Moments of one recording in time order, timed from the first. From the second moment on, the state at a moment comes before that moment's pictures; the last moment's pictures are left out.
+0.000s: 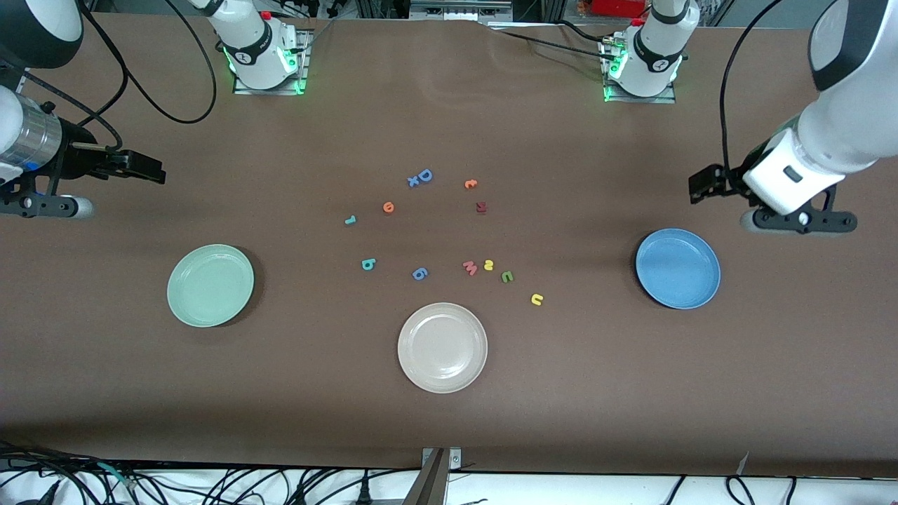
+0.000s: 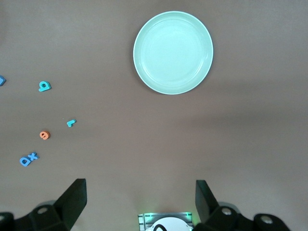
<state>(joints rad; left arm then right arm) -0.03 0.19 -0.12 -1.53 -0.01 1.59 -0.12 -0.02 0.12 0.07 -1.54 0.02 1.46 0.12</state>
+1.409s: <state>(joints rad) -0.32 0.77 -0.16 -1.54 0.04 2.34 -0.27 0.20 0.17 0.09 -1.95 0.05 2.05 0.54</state>
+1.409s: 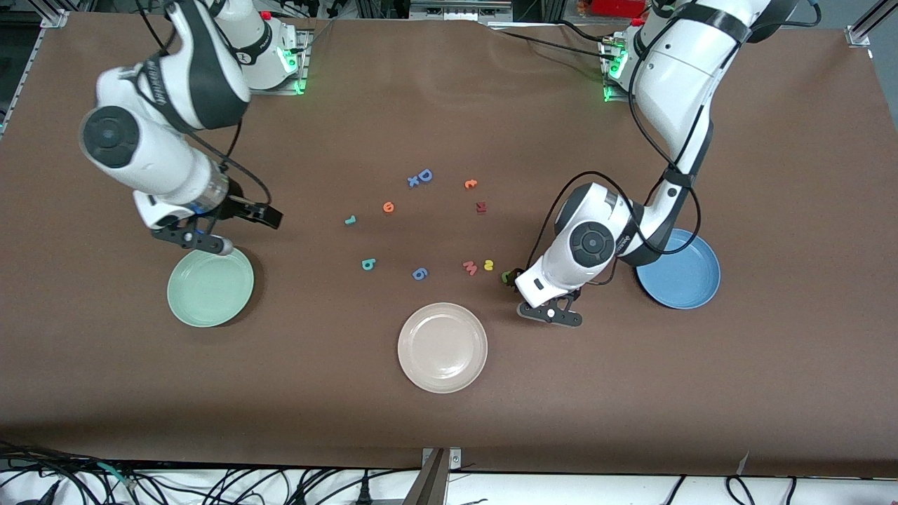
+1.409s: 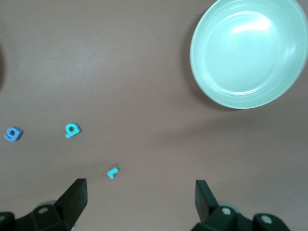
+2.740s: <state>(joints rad) -0.33 0.81 -0.15 -1.55 0.09 2.38 -0.33 0.42 0.53 0.09 -1.95 -0.05 2.58 1.02</state>
